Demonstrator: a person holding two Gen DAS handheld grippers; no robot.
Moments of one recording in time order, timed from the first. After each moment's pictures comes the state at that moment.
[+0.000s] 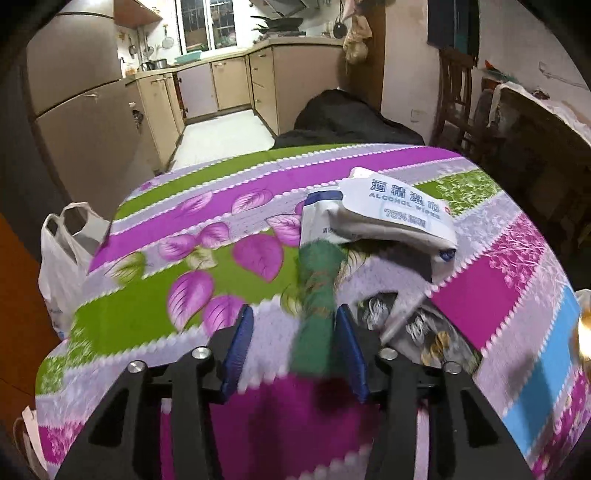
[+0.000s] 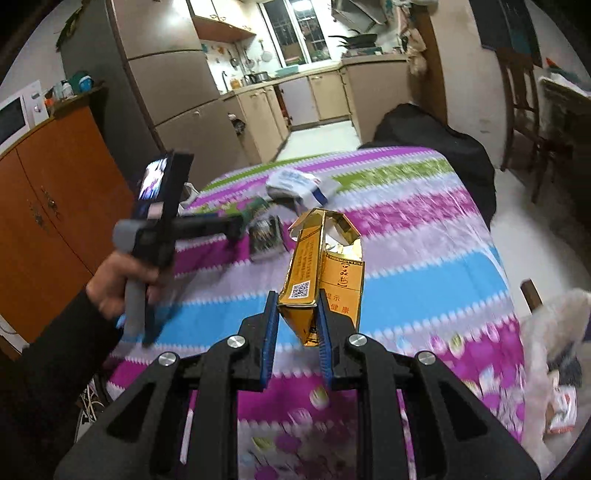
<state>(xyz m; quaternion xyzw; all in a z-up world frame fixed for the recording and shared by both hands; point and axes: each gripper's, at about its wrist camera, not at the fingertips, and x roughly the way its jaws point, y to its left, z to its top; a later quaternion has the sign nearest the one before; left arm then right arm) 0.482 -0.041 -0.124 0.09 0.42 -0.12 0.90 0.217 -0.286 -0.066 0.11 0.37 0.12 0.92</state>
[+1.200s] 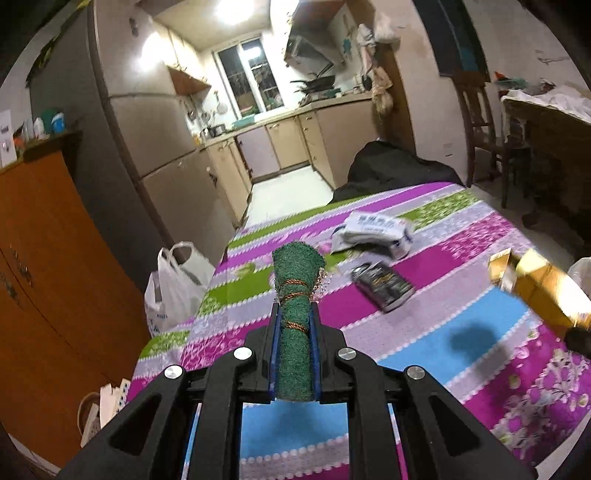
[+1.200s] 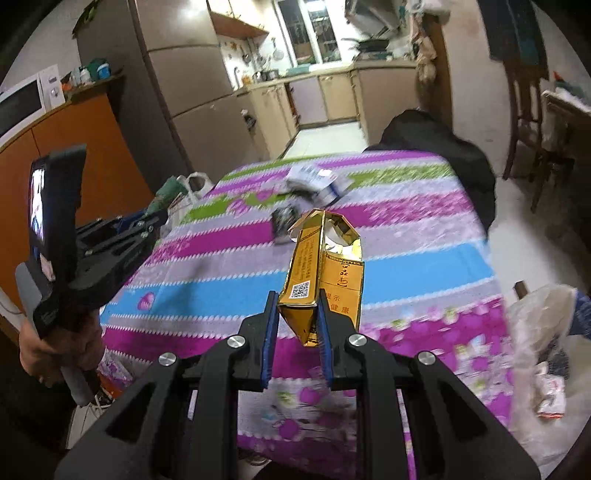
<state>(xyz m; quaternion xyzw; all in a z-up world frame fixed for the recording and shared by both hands) 0.264 -0.051 -0.027 0.16 0.28 -0.01 0.95 0.171 -0.280 -0.030 0.07 0.35 0.12 0.93</state>
